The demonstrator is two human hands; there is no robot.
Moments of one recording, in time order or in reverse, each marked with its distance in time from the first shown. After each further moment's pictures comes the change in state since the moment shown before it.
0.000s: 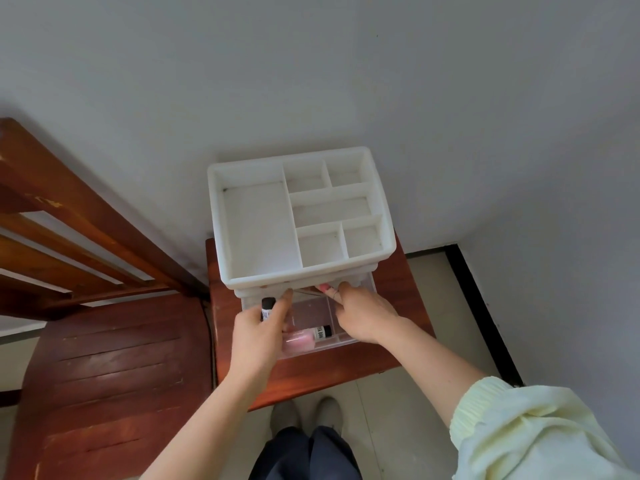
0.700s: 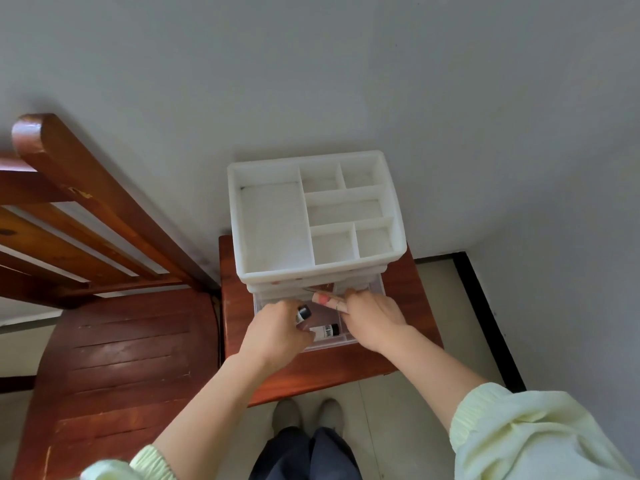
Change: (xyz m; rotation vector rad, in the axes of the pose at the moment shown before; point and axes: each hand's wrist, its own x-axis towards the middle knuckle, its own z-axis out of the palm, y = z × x) left_hand 0.018 -0.010 -0.008 0.923 -0.235 0.397; right_hand -0.011 -0.004 0.006 -0.359 0.132 -0.101
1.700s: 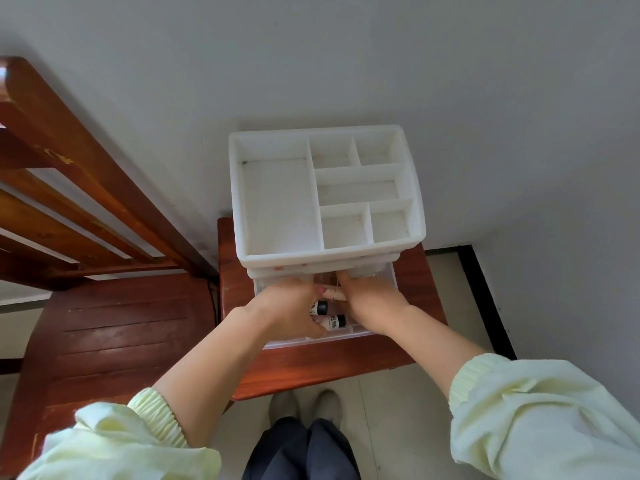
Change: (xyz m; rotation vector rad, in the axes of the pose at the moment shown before) left_hand 0.034 0.001 -0.006 0.257 -0.305 0.262; right_hand 0.039 0.009 0.026 0.049 -0.028 -0.185
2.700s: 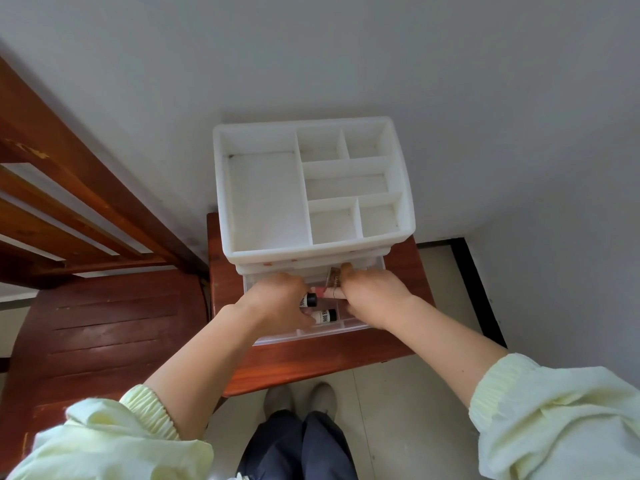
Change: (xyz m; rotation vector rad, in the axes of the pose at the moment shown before) left_hand 0.004 0.002 0.001 0.114 -0.006 -0.084; right_hand -0.018 -0.001 -0.022 -0.313 0.029 -0.009
